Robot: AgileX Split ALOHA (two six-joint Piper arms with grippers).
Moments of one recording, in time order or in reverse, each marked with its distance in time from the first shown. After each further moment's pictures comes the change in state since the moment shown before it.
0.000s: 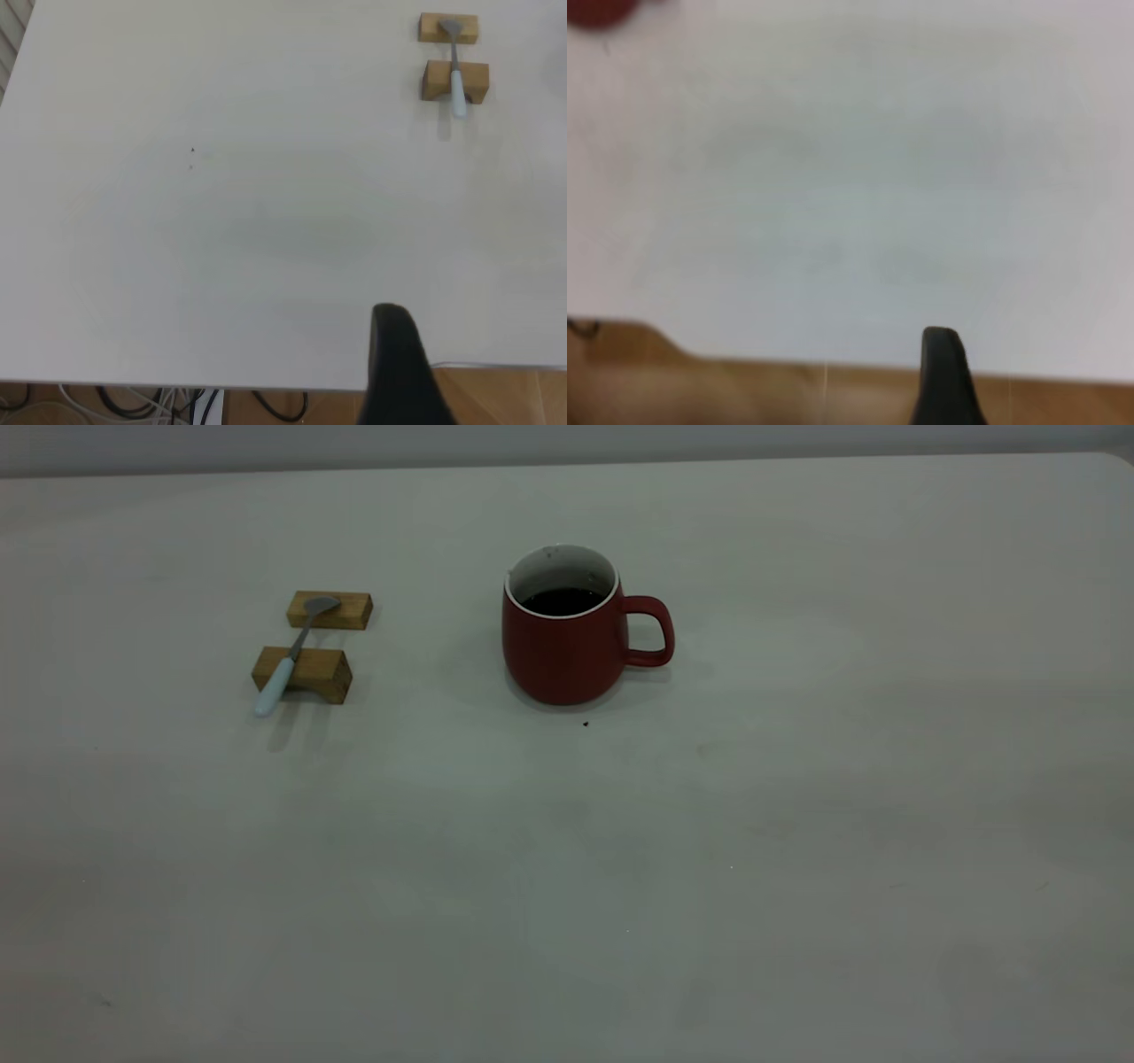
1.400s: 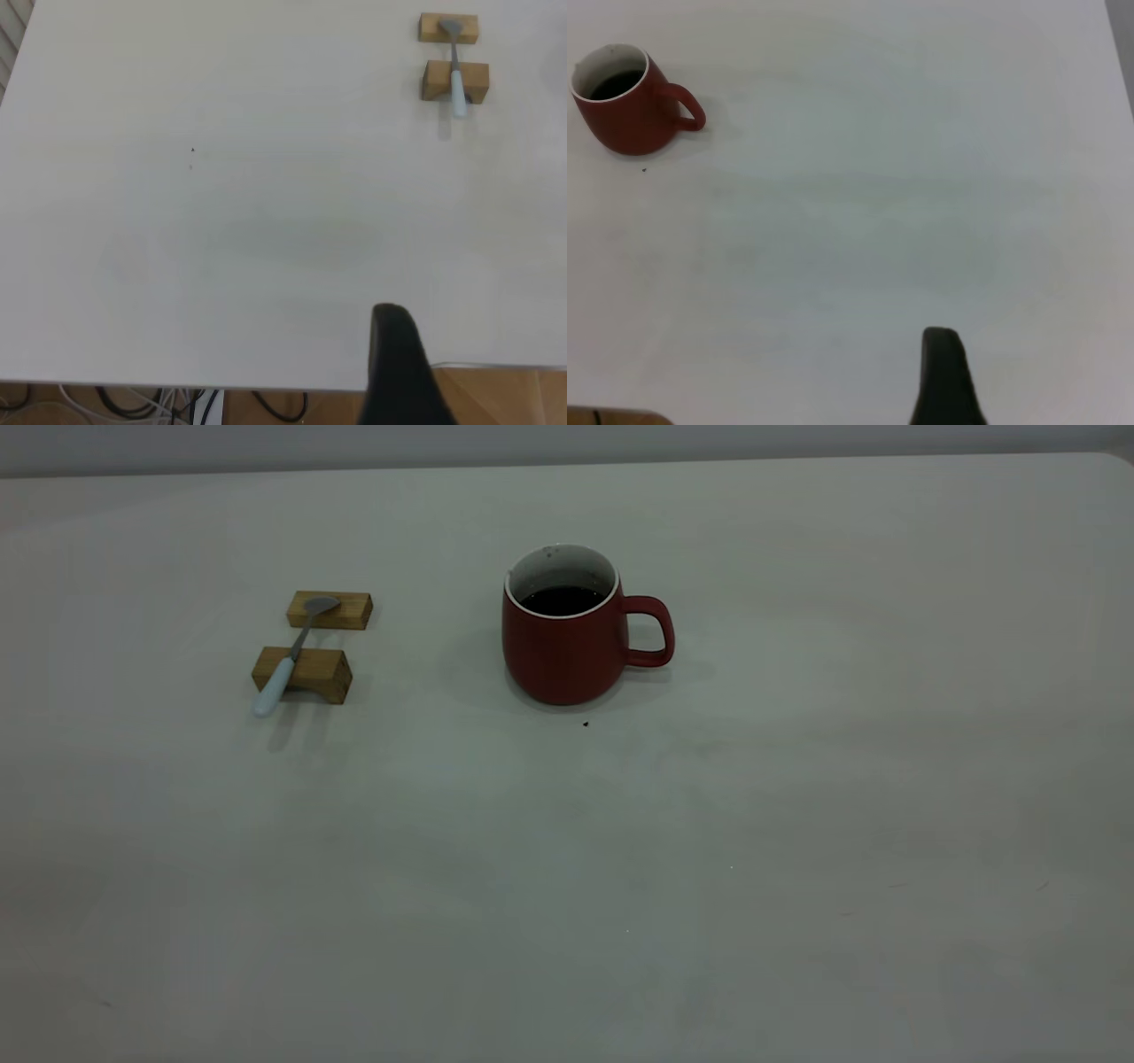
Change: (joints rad) left arm 0.000 0.000 0.000 0.000 -0.003 -0.001; right arm 0.000 -0.193 0.000 -0.004 0.010 0.004
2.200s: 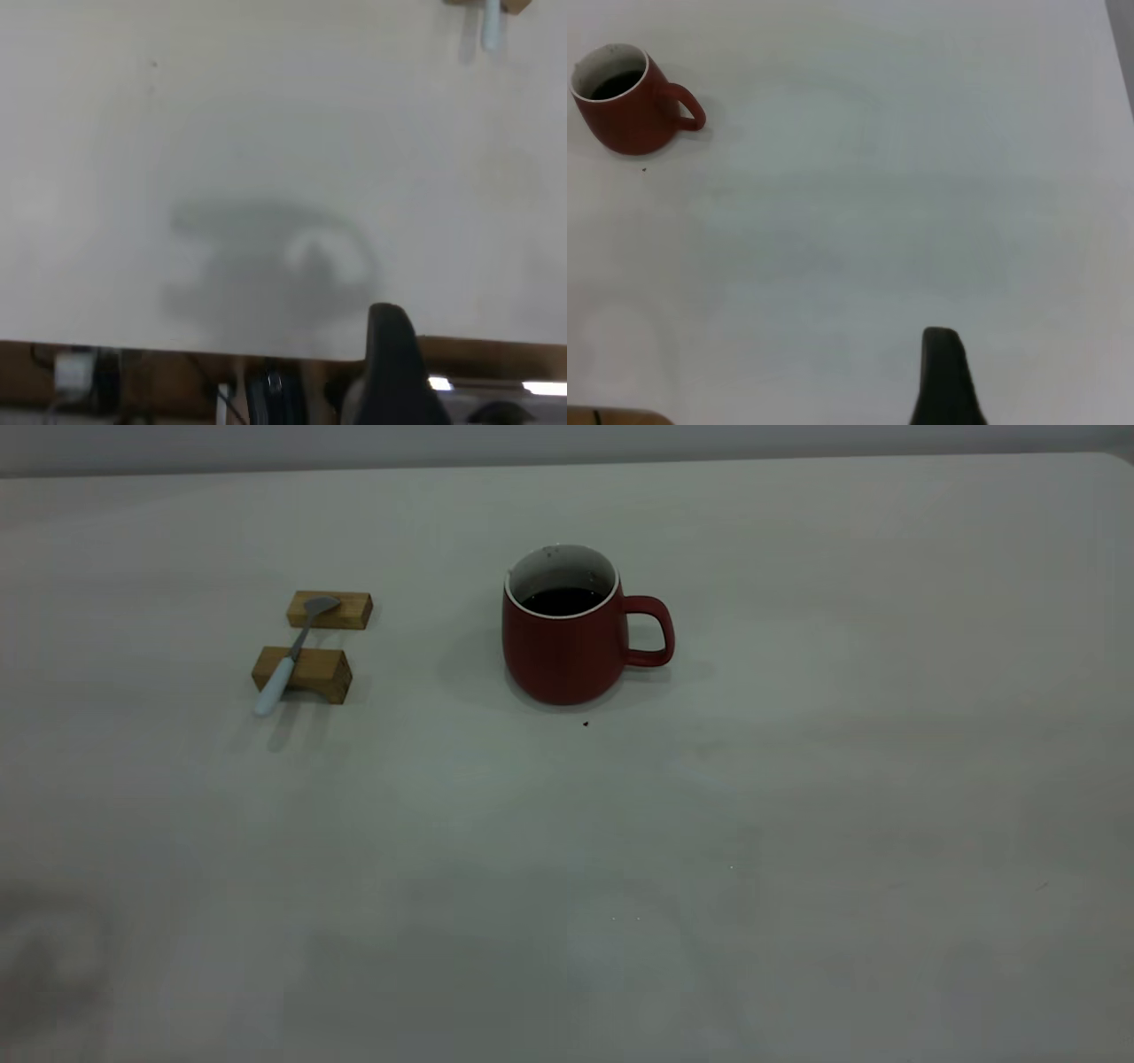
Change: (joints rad) left arm 0.000 1.016 -0.237 -0.020 -0.320 -0.074; right arm 0.000 0.000 0.000 0.000 0.000 0.000
